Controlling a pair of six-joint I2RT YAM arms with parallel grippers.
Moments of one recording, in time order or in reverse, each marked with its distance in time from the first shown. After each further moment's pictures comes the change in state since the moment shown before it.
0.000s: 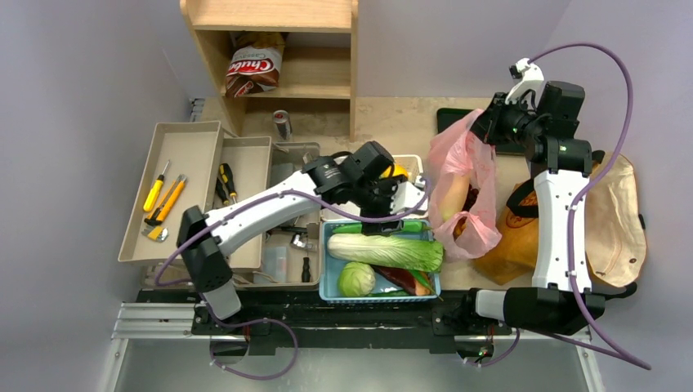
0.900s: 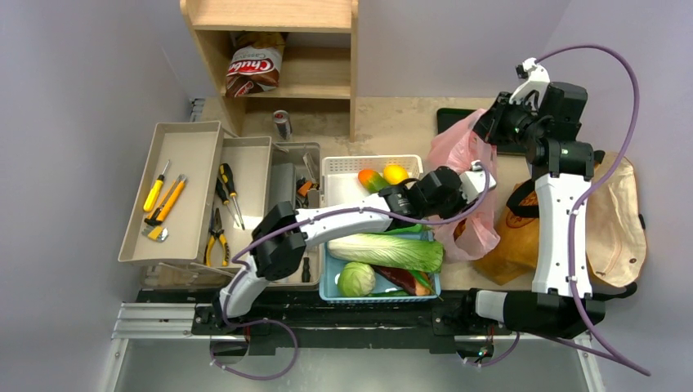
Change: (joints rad) left arm -0.175 0.393 0.235 0.710 -0.395 -0.535; right arm 0.000 -0.018 0.000 -0.002 0.038 0.079
